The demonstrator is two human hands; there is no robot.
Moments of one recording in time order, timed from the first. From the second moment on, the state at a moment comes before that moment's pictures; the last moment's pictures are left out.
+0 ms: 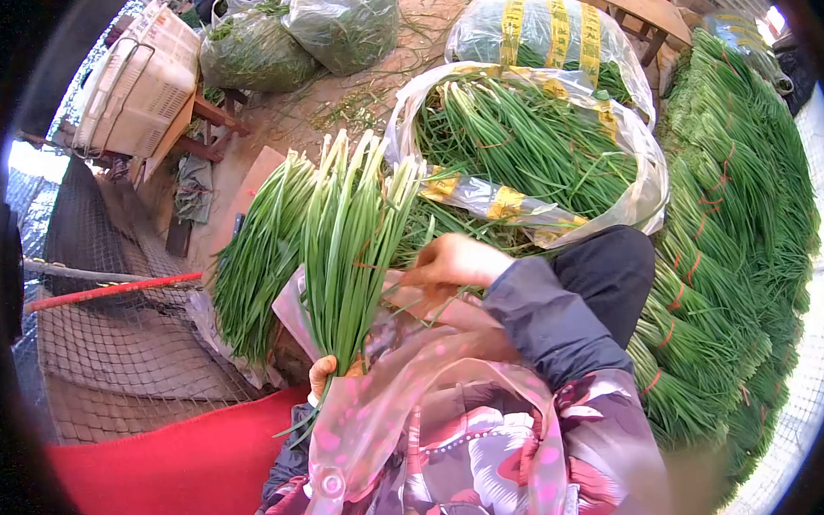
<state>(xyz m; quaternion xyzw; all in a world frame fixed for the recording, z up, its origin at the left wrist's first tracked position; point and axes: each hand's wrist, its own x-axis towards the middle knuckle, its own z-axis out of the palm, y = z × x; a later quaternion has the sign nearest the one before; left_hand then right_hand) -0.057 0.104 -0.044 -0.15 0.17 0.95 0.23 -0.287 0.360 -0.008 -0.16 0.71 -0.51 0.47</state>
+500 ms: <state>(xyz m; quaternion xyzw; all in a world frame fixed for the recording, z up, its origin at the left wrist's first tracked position) -0.035 0.074 -0.025 -0.27 0.14 0.90 0.30 -0.310 0.307 -0.009 -0.13 0.59 -0.68 0.42</state>
